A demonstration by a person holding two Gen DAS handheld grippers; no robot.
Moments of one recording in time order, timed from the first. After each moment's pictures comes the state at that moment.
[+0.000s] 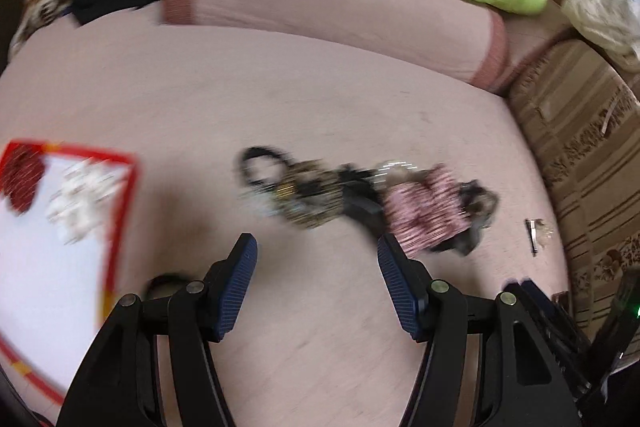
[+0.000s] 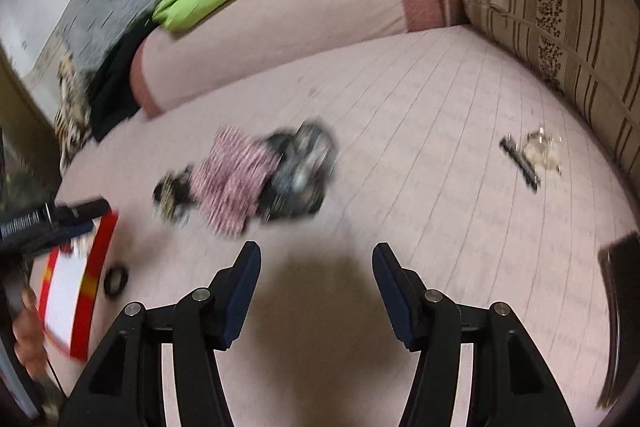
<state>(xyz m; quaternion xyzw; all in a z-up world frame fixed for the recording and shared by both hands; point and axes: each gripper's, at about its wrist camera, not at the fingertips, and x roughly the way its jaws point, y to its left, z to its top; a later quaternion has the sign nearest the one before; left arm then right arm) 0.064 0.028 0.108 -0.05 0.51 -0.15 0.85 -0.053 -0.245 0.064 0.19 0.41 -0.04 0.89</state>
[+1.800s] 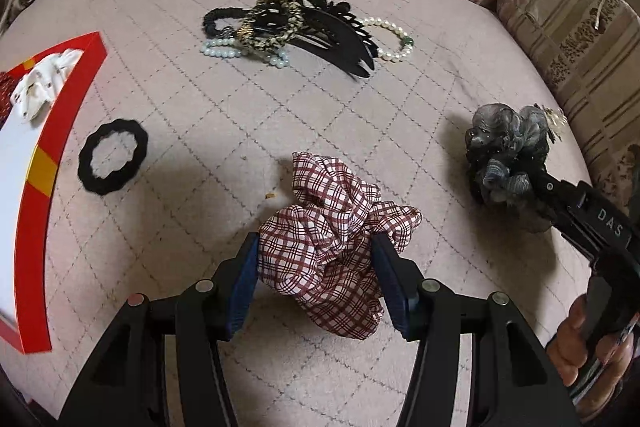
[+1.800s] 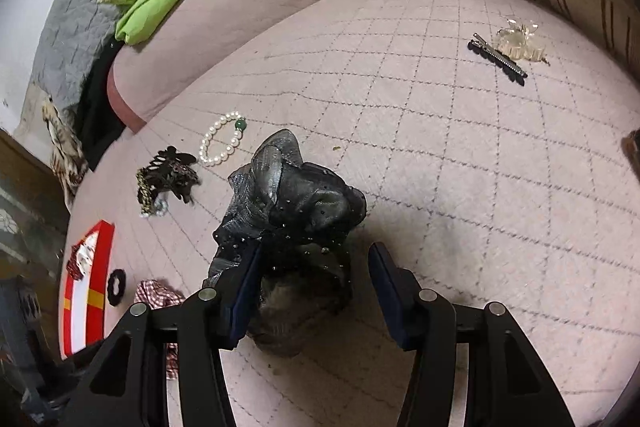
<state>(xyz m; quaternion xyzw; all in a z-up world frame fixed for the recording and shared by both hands) -0.030 0.017 0.031 0.00 0.56 -0.15 0.81 -0.084 -0.258 0.011 0.29 0.43 -0.05 0.86</state>
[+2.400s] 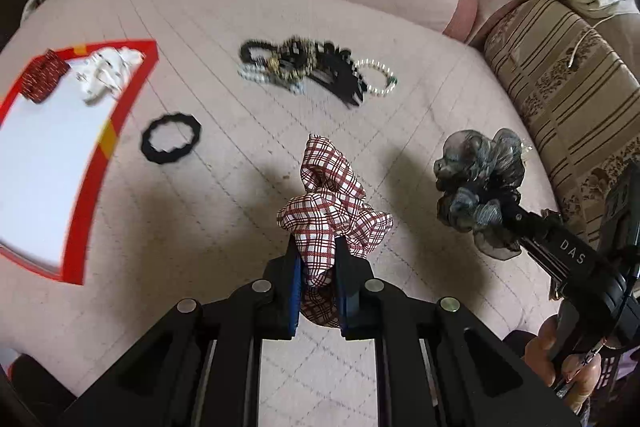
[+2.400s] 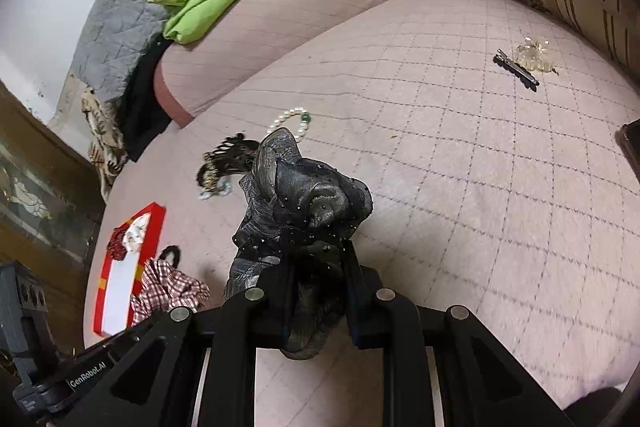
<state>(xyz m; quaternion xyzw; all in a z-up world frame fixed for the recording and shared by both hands) -0.077 0.051 0.094 -0.05 0.52 -0.15 0.84 -0.124 -0.224 0.052 0.29 0.40 0.01 0.87</state>
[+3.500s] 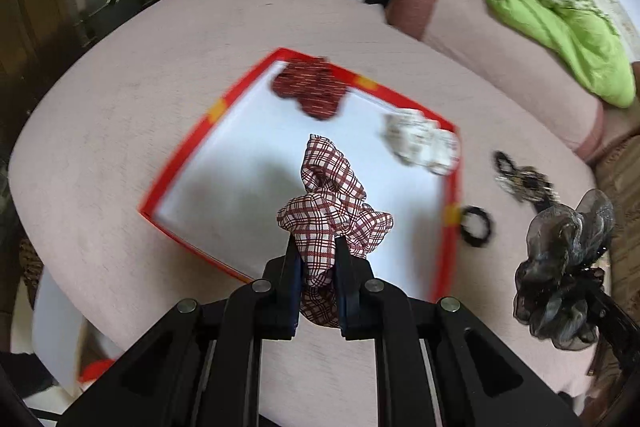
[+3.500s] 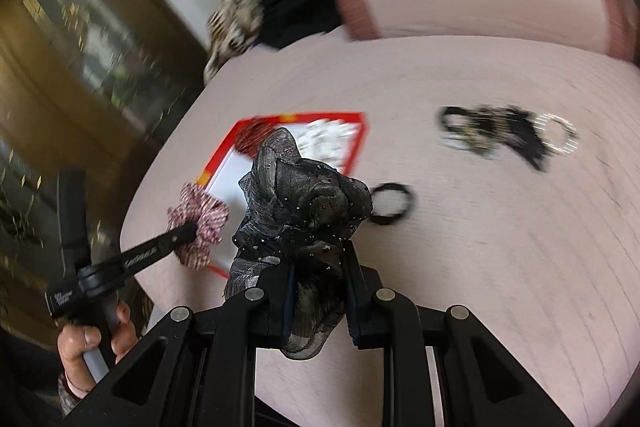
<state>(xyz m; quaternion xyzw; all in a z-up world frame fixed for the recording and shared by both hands) -0.055 0.329 0.123 -0.11 0.50 0.06 0.86 -0.077 0.036 0.116 0.13 0.46 0.22 0.85</state>
